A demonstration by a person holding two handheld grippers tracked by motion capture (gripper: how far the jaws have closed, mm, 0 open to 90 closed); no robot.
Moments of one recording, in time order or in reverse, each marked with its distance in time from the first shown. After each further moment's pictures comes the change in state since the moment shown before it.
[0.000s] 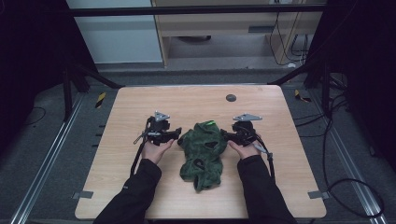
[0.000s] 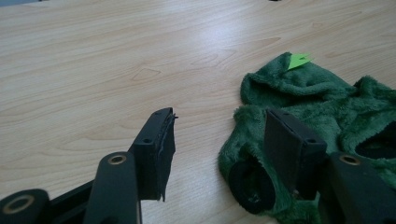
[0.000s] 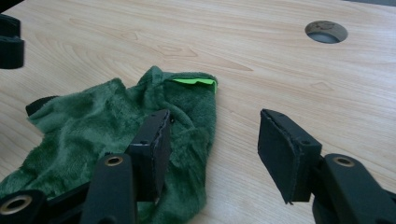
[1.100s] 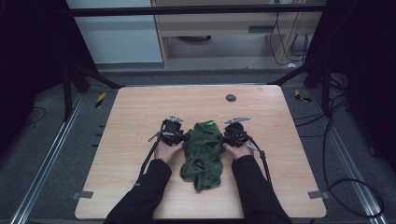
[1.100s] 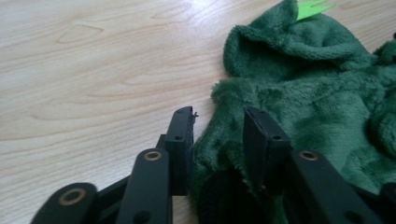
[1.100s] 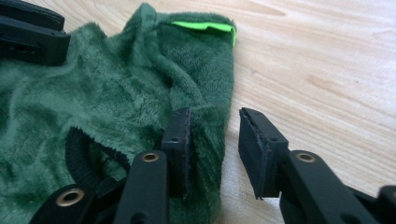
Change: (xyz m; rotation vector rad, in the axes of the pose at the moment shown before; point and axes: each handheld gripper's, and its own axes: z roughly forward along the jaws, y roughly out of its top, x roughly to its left) left arm -0.014 -0.012 0.058 0.137 -0.066 0.004; right arm -0.001 -0.017 0.047 0.158 0.035 -0.009
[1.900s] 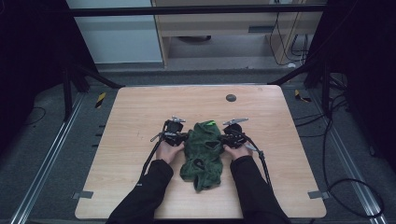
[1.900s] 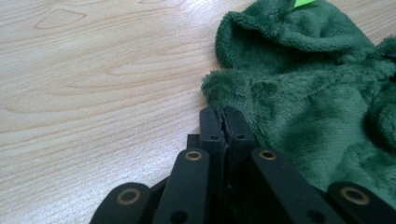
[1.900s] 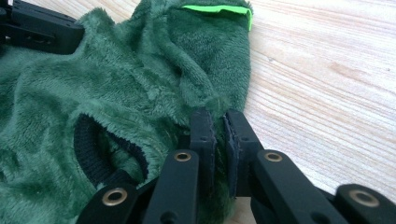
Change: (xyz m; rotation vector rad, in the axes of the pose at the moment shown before) left arm -0.003 0.000 0.005 0.036 -0.014 -0.010; right arm 0.003 -0.003 0.005 0.034 0.035 0.008
